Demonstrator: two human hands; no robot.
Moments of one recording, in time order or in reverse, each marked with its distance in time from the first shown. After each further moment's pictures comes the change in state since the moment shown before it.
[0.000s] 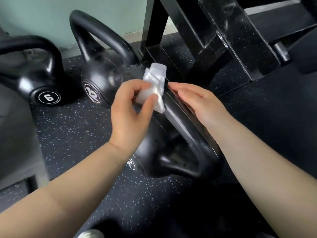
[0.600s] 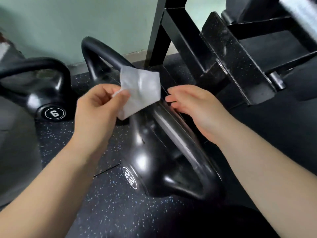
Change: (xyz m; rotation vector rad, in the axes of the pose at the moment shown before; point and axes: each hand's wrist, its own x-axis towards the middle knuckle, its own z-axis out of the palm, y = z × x) left_hand 0.045 0.018 -0.048 -0.191 0.065 -0.311; right_hand 0.027 -0.031 0.005 -0.067 -0.023 0.027
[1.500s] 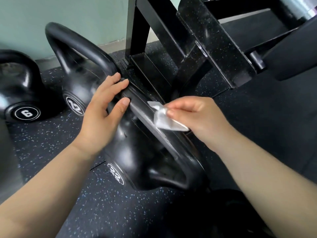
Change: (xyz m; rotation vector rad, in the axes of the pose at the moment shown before) left_hand 0.002 -0.051 0.021 0.340 -0.321 0.278; right_hand -0.038 0.027 -0.022 -0.106 0.075 -0.087
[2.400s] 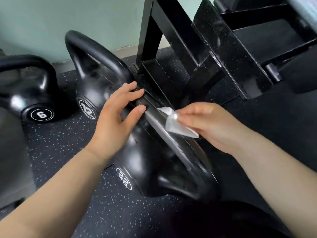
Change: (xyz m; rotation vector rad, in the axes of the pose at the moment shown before) left_hand 0.004 -0.003 -0.003 -0.057 0.004 0.032; right_hand 0.019 -0.003 -0.004 0.195 -0.220 0.209
